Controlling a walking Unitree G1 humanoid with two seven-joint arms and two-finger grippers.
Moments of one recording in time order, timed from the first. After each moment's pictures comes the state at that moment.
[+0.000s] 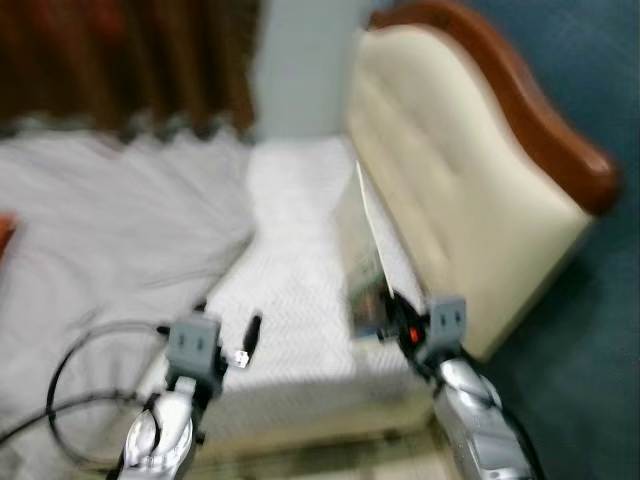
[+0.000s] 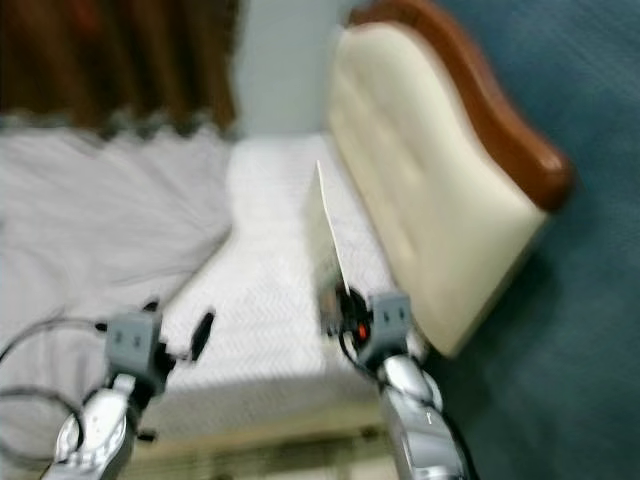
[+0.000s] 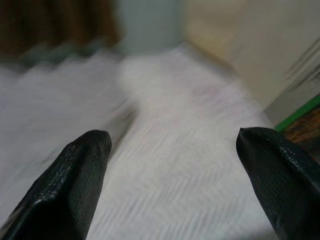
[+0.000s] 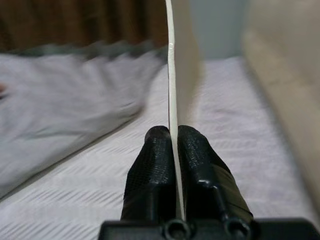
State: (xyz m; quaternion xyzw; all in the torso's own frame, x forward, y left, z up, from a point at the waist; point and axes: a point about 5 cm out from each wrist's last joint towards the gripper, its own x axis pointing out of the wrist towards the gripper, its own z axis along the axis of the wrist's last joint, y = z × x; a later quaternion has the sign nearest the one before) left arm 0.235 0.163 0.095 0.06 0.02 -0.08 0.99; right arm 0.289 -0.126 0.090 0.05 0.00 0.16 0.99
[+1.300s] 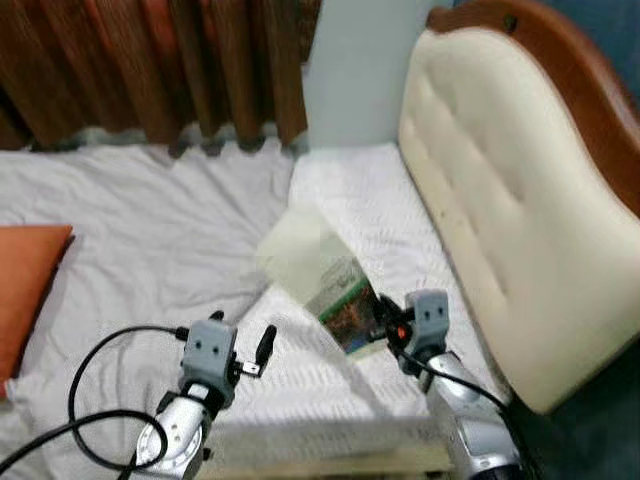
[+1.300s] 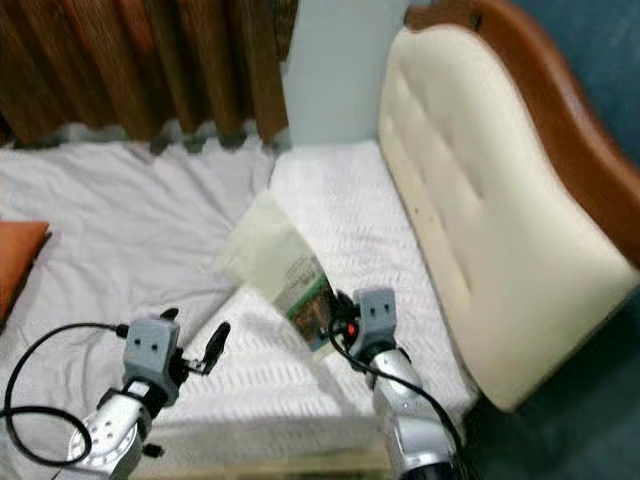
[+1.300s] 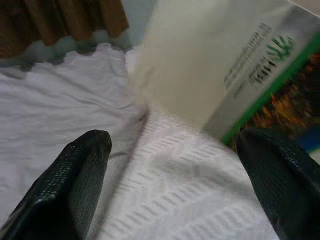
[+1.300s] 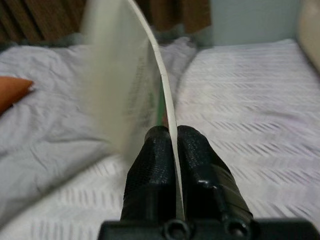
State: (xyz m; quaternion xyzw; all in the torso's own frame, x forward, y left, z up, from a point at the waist) left arm 0.242 0.153 0.093 0.07 0.03 -0.13 0.99; right arm 0.305 -0.112 0.088 0.05 0.04 0.19 0.98
